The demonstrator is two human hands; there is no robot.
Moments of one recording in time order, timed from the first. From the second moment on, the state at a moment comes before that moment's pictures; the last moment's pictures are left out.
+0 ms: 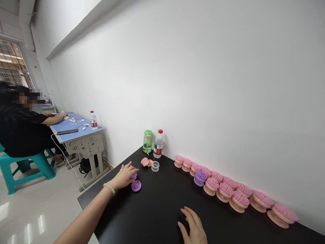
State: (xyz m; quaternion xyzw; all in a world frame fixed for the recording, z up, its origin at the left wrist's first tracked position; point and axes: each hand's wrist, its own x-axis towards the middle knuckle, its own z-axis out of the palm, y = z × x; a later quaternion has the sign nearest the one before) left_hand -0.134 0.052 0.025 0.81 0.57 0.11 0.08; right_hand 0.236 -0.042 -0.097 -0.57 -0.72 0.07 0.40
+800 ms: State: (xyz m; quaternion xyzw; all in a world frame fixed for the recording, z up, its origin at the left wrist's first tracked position) left_hand -0.118 0.033 0.007 0.78 0.61 0.13 0.03; right_hand 0.222 -0.050 -0.083 -0.59 -0.68 0.08 0.43
